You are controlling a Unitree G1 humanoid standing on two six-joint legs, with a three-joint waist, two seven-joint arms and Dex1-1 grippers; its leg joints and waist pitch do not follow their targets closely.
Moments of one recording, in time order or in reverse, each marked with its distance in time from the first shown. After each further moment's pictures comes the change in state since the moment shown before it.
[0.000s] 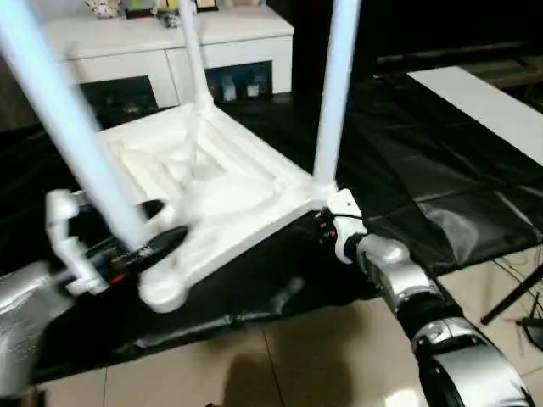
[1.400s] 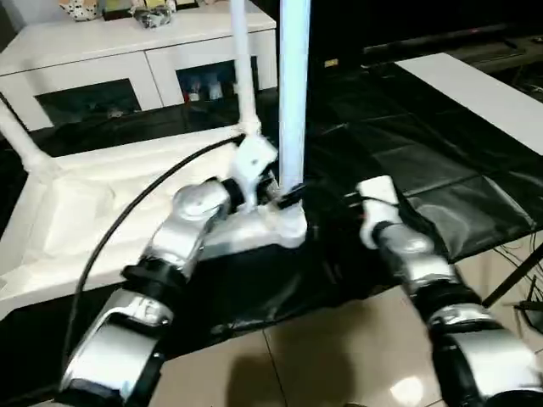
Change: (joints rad) left arm -0.615 -0.290 -0.419 0.715 0.512 -0.465 0.257; right arm -0.057 -0.109 -0.126 0.091 0.008 -0.045 -0.155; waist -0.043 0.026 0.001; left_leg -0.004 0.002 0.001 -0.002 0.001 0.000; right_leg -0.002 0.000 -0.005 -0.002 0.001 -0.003
